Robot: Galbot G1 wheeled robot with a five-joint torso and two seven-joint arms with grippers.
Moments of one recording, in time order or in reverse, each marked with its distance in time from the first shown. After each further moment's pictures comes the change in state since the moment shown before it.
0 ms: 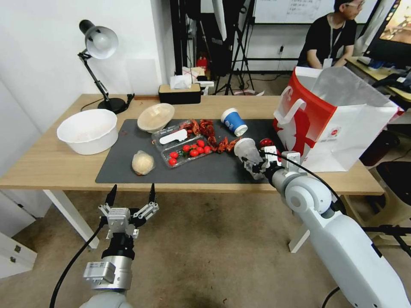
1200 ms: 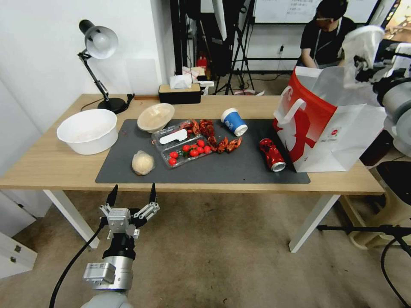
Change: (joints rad) left arm 0.002 0.008 0.006 0.006 -0.027 -0.021 -0.001; right arm 0.240 -0.358 0.306 -0.074 0.204 0.146 0.077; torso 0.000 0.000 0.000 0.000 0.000
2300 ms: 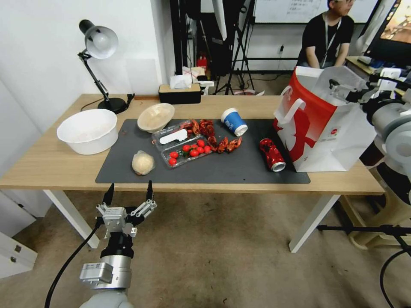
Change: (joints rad) left arm -0.007 0.002 -0.005 -0.005 -0.025 -0.017 -0.022; right arm -0.116 0.028 0.035 0.103 -0.003 0.089 -0.004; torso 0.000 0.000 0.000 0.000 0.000
